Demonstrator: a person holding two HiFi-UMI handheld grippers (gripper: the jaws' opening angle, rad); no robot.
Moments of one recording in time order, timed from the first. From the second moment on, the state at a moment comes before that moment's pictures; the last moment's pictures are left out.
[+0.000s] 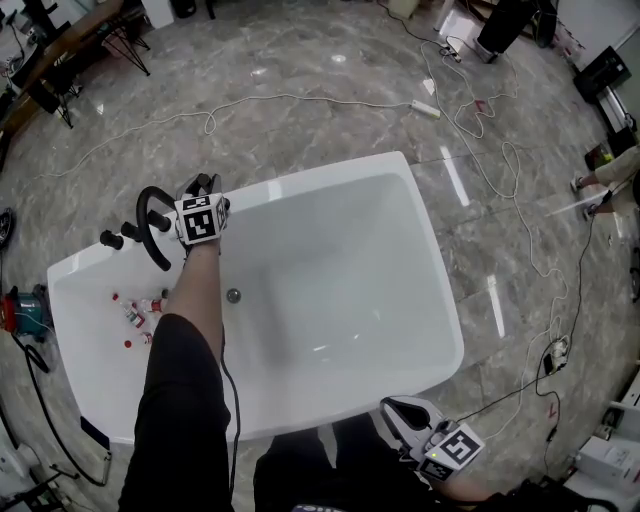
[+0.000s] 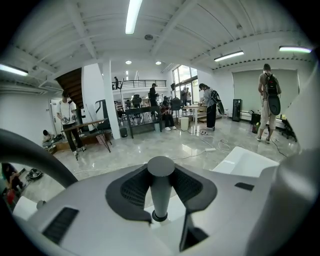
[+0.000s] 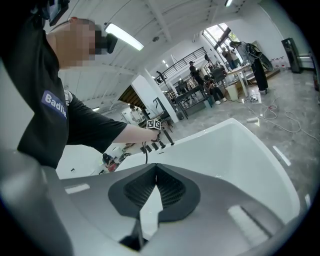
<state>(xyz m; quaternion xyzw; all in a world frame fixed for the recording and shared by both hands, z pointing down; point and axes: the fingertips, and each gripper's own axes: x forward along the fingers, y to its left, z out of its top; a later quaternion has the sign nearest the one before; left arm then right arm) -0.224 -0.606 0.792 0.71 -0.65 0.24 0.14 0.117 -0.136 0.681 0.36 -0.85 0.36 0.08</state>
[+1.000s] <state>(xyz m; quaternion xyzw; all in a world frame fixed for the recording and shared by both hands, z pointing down) -0.174 -0.436 0.546 0.79 -0.59 0.12 0.10 0.059 -0.125 0.502 0.29 -0.92 0.25 0.00</state>
